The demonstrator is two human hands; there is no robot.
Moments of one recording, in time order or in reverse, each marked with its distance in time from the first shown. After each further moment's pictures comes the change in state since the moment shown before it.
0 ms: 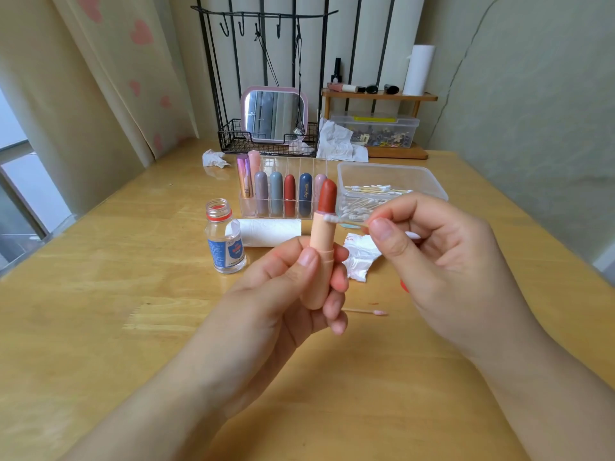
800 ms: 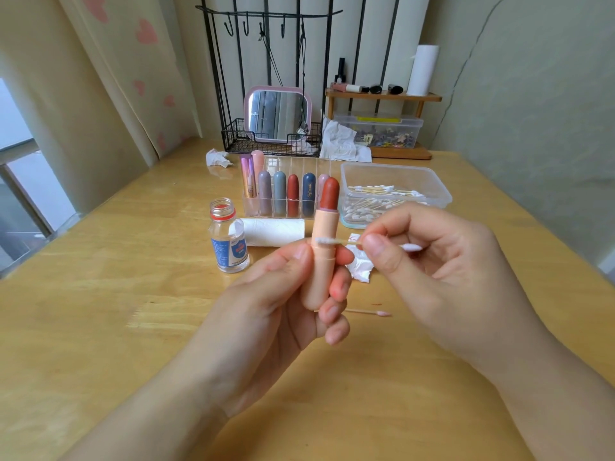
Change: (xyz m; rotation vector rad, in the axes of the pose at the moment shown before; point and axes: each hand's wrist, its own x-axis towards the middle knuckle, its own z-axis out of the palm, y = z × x) left_hand 0.002 0.000 -0.001 0.127 0.055 -0.027; right_hand -0.004 0.000 0.001 -0.084 -0.036 -0.039
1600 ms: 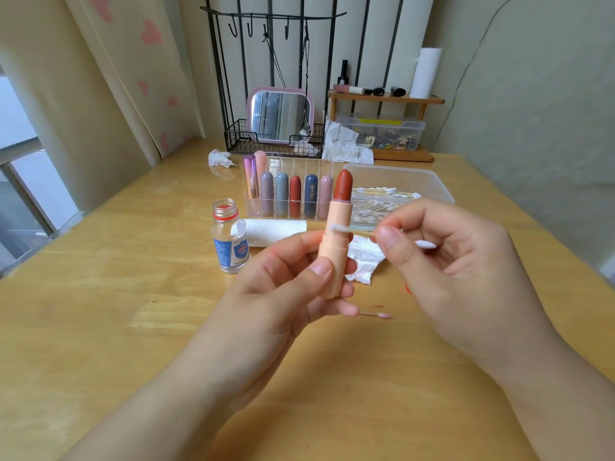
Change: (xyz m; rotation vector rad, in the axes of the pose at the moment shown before) left_hand -0.003 0.004 0.003 -0.030 0.072 0.079; right_hand 0.002 -0.003 -0.003 -0.050 0.055 0.032
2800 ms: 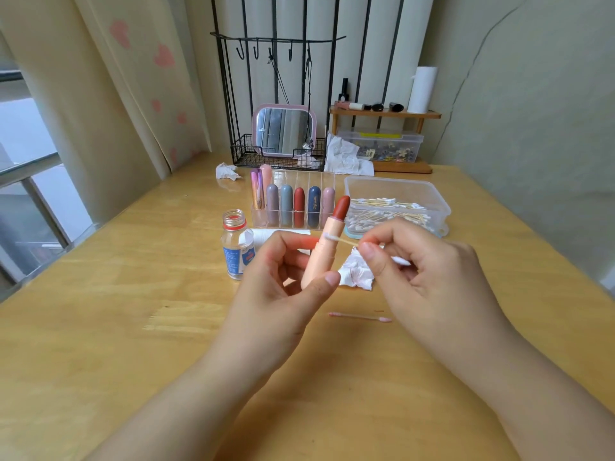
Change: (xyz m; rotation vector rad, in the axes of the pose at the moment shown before) left_hand 0.006 -0.009 -0.008 0.452 0.193 0.181; right_hand -0.002 0.012 0.008 -0.372 0.046 -0.182
